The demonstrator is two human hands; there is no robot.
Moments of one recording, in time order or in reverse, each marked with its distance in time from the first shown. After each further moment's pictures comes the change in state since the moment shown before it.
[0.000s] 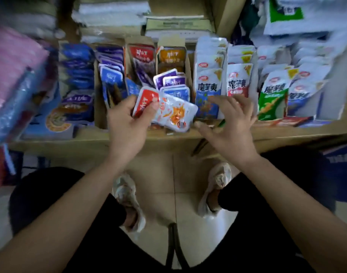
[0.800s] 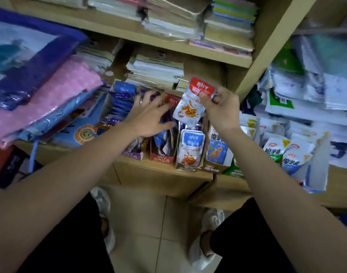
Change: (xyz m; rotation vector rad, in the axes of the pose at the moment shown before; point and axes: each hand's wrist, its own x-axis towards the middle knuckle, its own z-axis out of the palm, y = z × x) left_hand 0.112 -0.019 -0.032 1.080 -0.400 0.373; right_hand 0.136 -0.087 0.003 0.491 0.061 0.027
